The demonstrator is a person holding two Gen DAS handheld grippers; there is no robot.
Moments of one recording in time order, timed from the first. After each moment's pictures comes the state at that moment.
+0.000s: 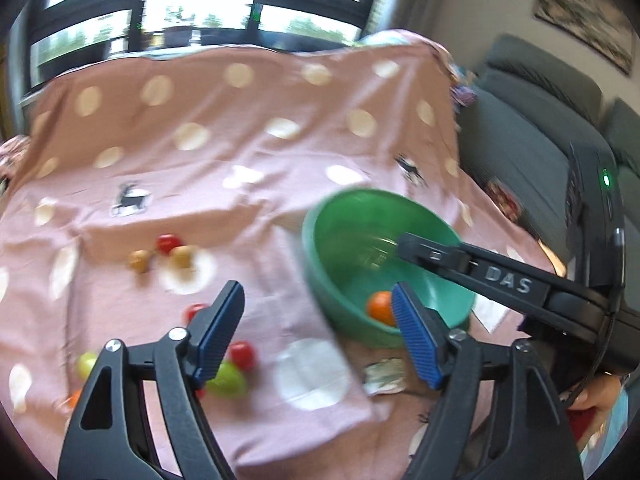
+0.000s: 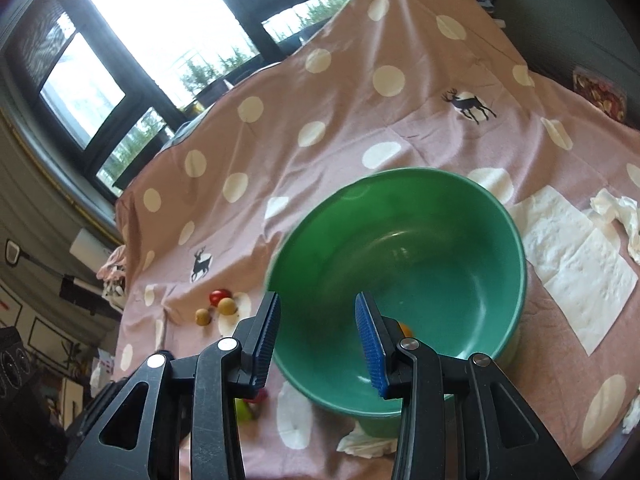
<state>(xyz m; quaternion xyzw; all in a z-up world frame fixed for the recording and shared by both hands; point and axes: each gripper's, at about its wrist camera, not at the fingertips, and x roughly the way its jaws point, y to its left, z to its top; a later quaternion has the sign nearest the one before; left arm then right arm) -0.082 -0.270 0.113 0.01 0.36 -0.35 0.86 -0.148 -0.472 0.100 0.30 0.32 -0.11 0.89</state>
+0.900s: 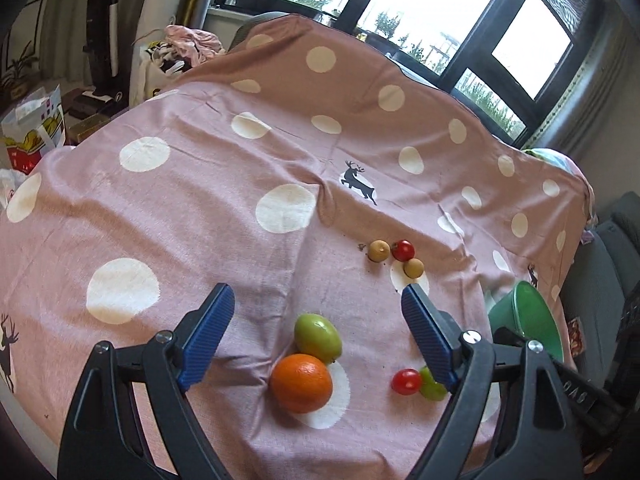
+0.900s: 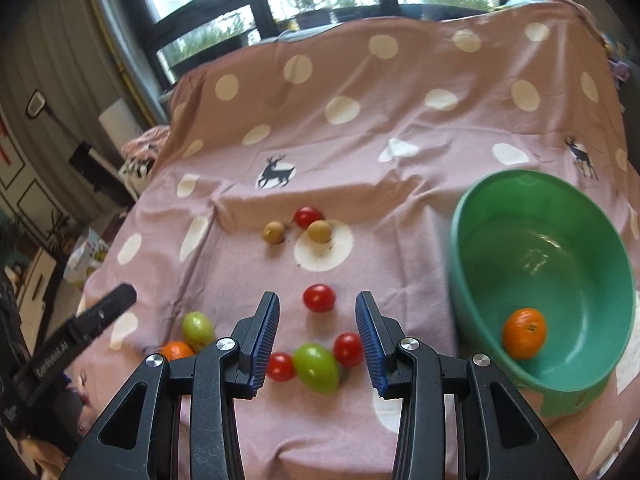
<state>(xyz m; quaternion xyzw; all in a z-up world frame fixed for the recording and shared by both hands) -0.035 -0.075 0.068 -0.18 0.39 -0.12 0.90 -0.088 -0.334 0.093 0.13 0.41 -0.01 0.90</state>
